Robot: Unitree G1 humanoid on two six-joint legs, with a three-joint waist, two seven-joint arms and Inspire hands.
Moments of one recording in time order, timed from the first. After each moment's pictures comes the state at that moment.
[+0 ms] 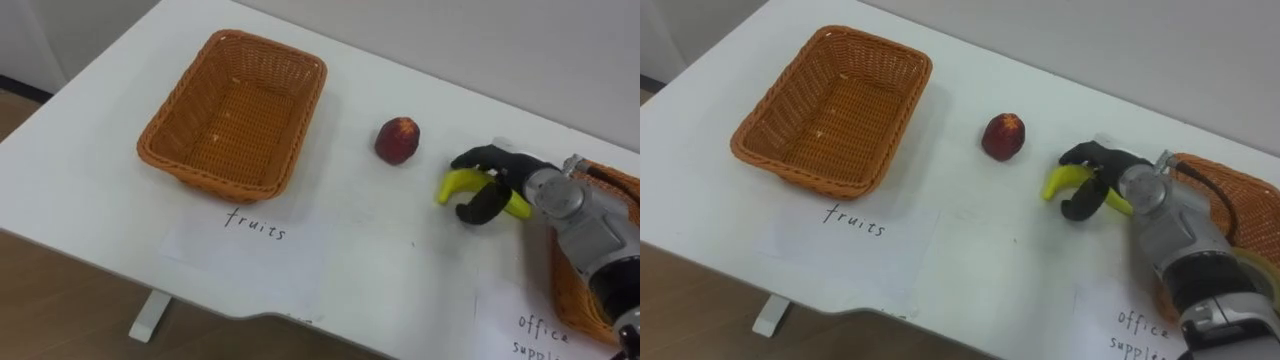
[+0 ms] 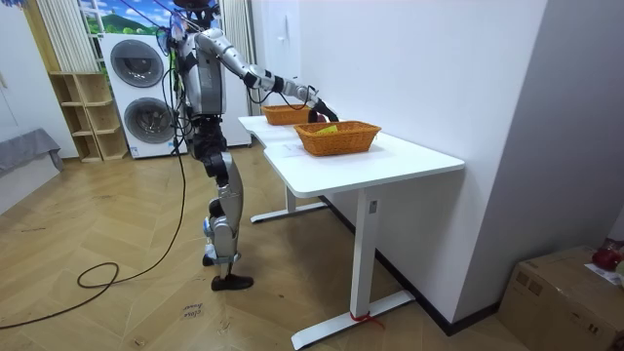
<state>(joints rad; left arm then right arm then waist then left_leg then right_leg) 0.11 0.28 -0.02 1.00 0.35 0.16 0.17 -0.54 -0.54 0.25 0.74 -0.52 0.16 0.31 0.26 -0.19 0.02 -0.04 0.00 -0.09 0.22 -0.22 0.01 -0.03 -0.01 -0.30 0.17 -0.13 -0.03</state>
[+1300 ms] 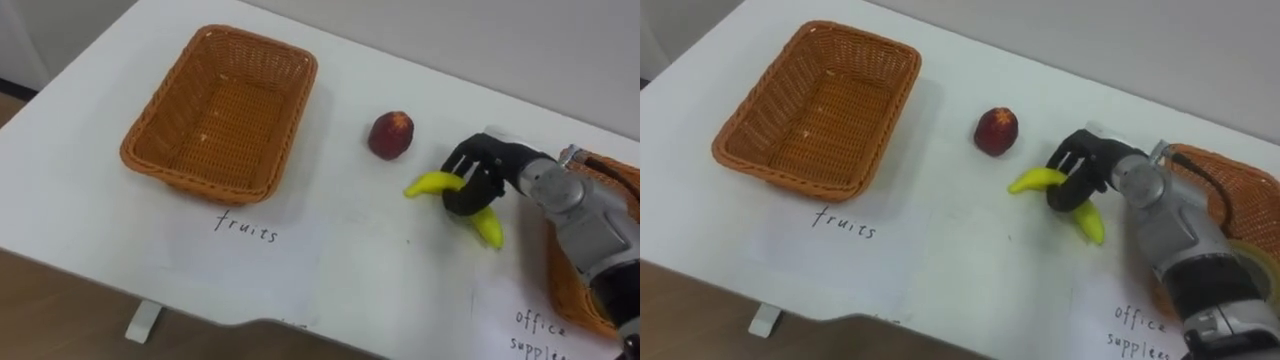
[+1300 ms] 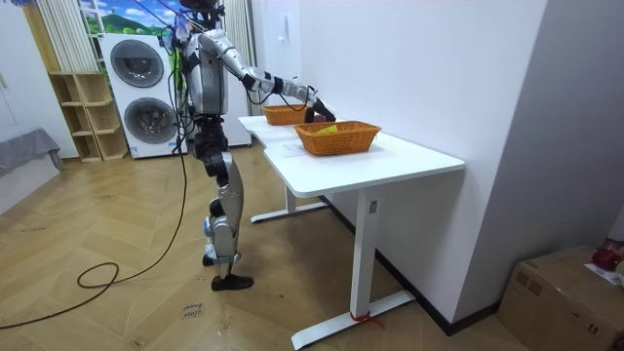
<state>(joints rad) 0.12 0.29 -0.03 0.99 0.34 0.14 0.19 -0.49 -0.54 0.25 0.49 -0.48 0.17 0.35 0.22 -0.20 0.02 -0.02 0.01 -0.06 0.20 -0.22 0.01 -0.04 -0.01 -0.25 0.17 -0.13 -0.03</state>
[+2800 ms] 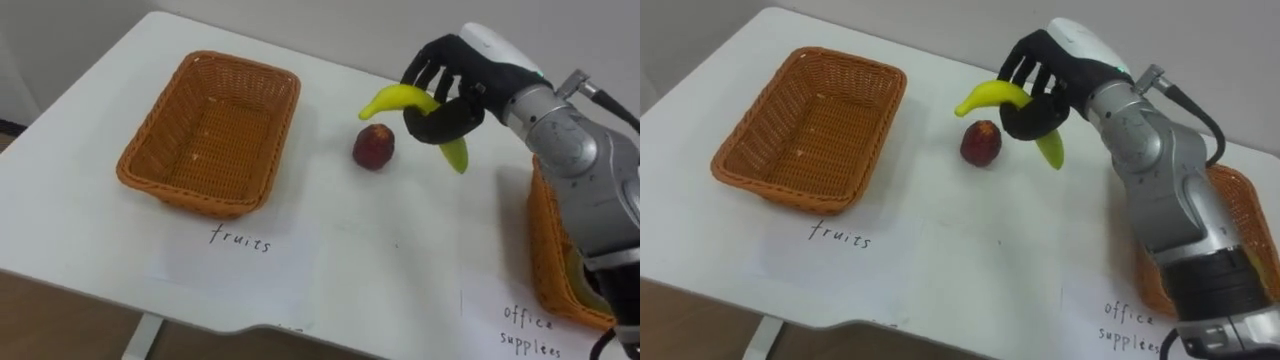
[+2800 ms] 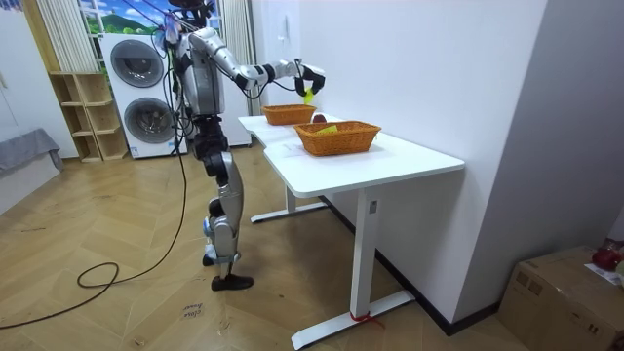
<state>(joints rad) 0.16 0.24 0.05 0.94 0.32 0.12 0.21 -0.49 -0.51 0.18 0.08 -0.52 0.18 0.34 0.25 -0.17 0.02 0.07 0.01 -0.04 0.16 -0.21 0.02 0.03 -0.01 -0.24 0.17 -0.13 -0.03</state>
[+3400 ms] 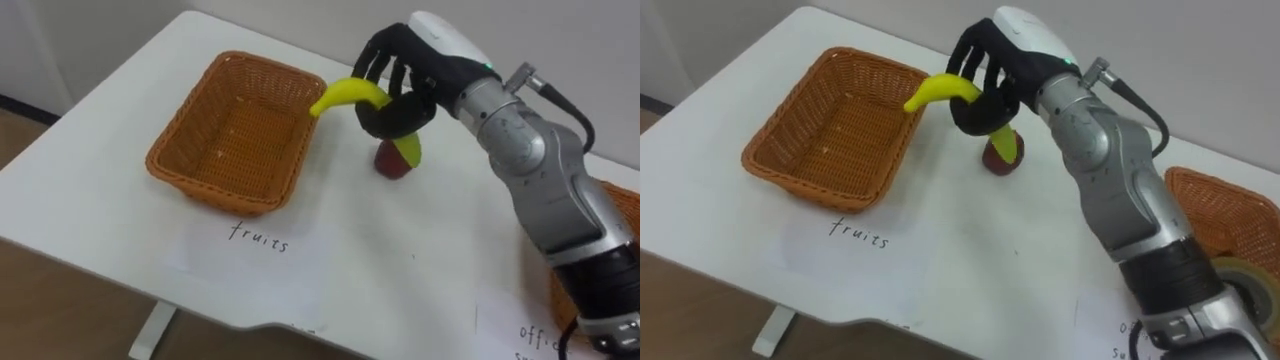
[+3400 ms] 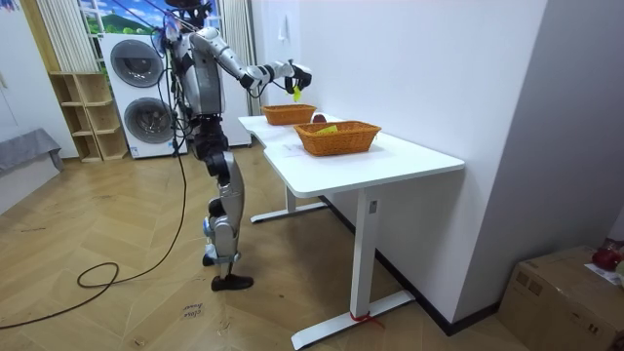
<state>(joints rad) 0.18 0.24 0.03 0.94 0.32 0.13 0.27 -0.55 -0.43 0.30 0.07 -0.52 0.17 0.27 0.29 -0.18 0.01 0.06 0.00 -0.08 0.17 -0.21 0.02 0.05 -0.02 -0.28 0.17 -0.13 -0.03</state>
